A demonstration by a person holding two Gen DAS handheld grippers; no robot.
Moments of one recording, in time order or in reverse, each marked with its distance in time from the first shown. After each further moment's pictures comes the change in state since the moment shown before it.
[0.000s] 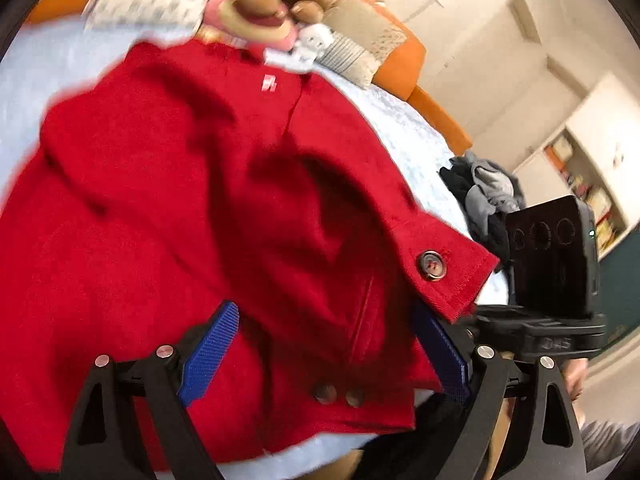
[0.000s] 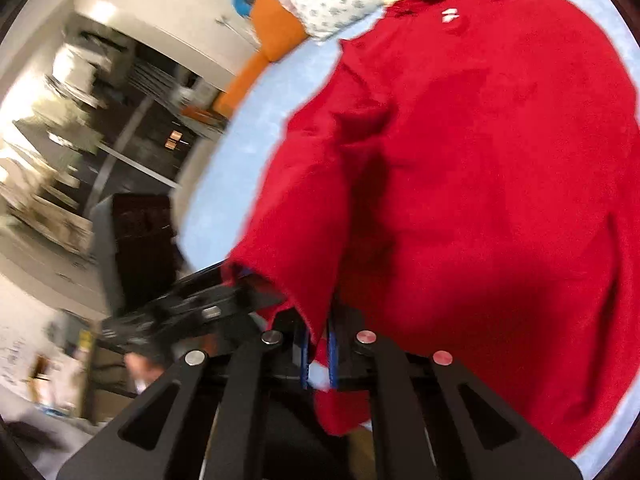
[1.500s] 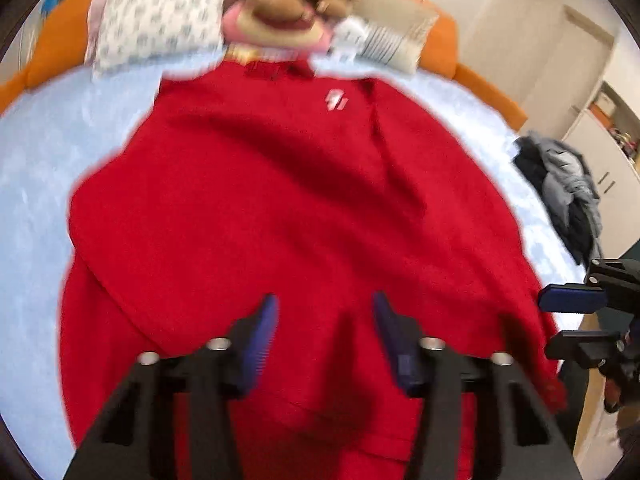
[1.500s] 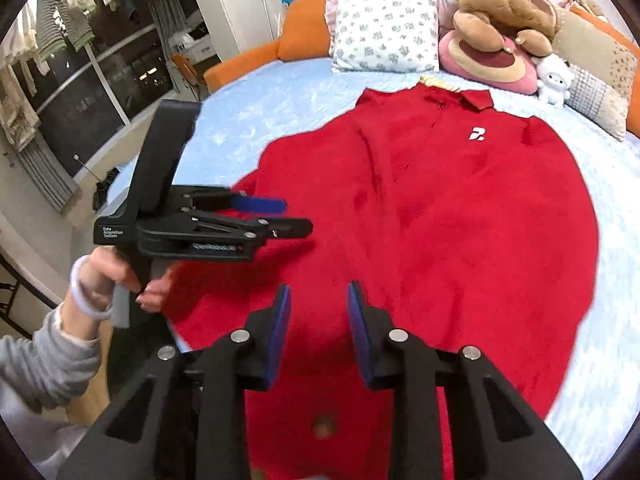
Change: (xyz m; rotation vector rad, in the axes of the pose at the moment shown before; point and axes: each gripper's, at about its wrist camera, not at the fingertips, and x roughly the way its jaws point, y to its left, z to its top) left arm 0.046 0.069 0.072 0.097 0.091 0.235; right arm 0.054 0.049 0.045 -0.442 0.016 -0.457
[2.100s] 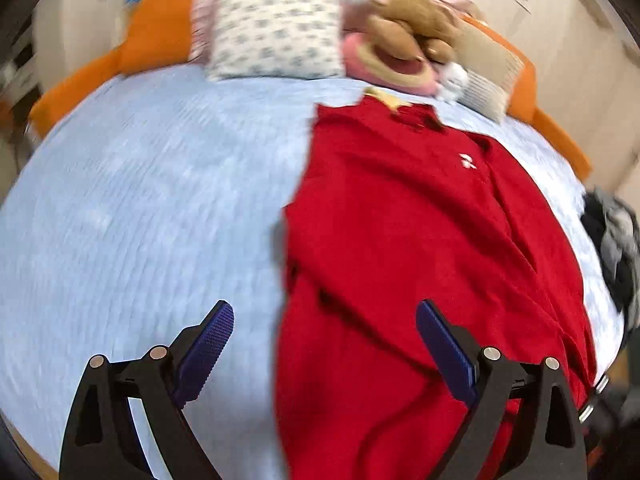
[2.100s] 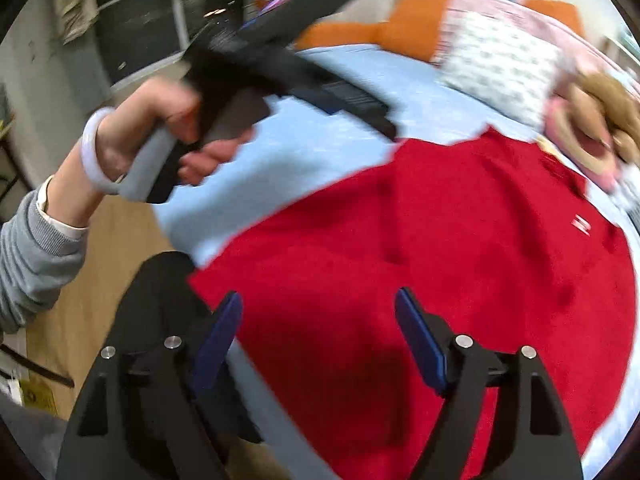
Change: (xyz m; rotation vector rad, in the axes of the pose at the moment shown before) left arm -0.103 0.134 0.002 -0.158 -0.101 0.214; right arm 0.081 0.191 0.007 -0.387 0.039 0.031
